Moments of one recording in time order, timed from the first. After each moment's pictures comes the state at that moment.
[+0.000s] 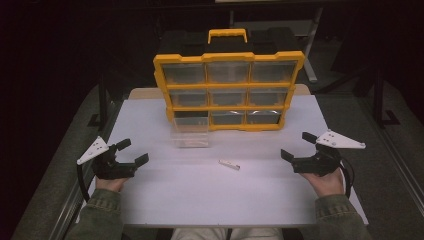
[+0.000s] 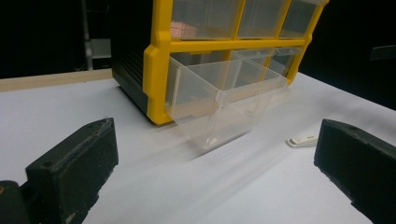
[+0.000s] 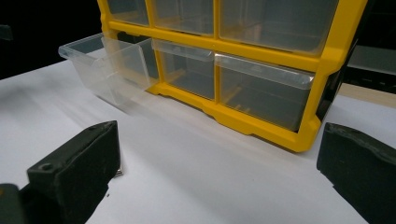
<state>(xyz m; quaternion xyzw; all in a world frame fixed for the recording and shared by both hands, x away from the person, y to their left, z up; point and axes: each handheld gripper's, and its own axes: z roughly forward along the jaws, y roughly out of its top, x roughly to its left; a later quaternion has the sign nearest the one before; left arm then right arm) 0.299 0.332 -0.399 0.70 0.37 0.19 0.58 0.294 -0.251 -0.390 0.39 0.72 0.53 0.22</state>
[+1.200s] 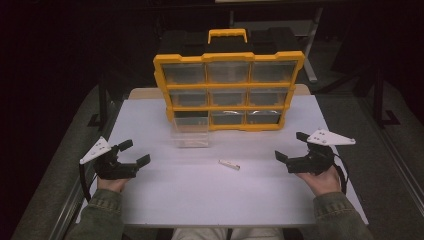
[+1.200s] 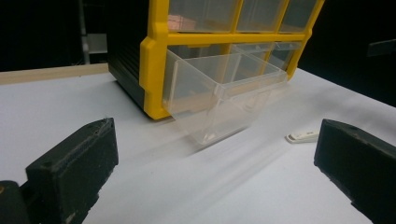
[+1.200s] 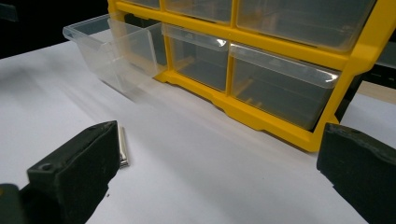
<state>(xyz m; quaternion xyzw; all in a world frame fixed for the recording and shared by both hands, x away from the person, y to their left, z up) 0.301 0.329 -0.403 0.70 0.37 0.19 0.58 0.299 -0.236 -0.385 0.37 0.75 0.51 0.22</state>
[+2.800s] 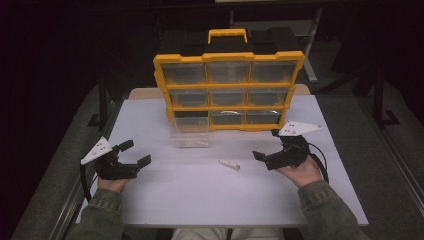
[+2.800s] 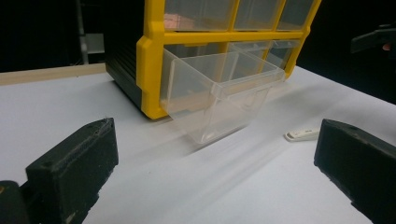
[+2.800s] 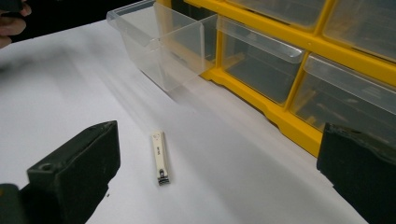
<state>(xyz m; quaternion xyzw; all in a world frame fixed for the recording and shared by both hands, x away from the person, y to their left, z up) 0.300 0.327 -0.403 0.71 0.37 0.19 0.58 0.321 -0.181 -0.372 0.32 0.80 0.48 0.16</state>
